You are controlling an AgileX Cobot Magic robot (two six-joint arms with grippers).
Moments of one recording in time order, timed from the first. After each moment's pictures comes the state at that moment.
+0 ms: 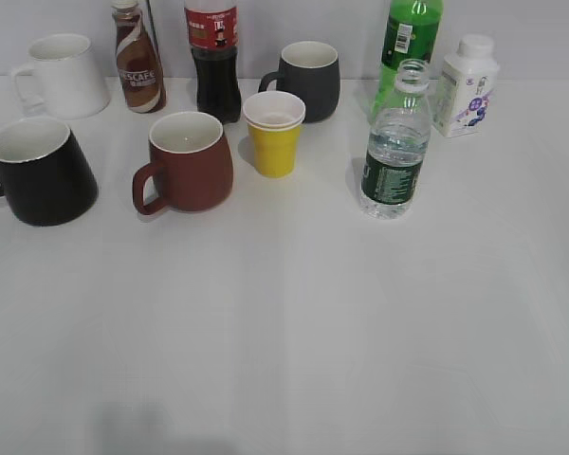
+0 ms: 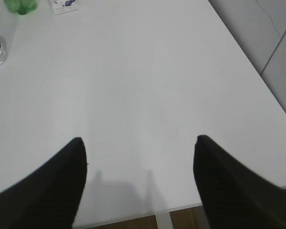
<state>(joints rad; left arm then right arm) -0.01 0.00 -0.54 -0.01 0.93 -0.05 0.04 -0.01 -0.51 -0.15 1.04 0.15</state>
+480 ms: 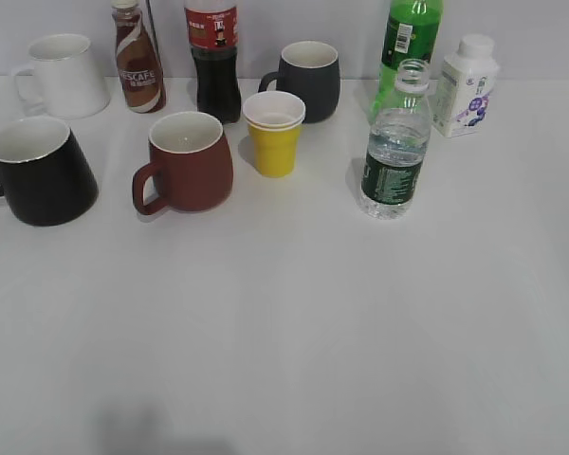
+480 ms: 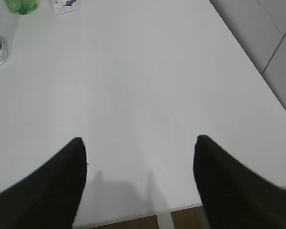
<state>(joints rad) -0.01 0.42 -0.46 -0.08 -0.10 -0.05 0.04 -0.01 -0.51 -0.15 1.04 0.15</state>
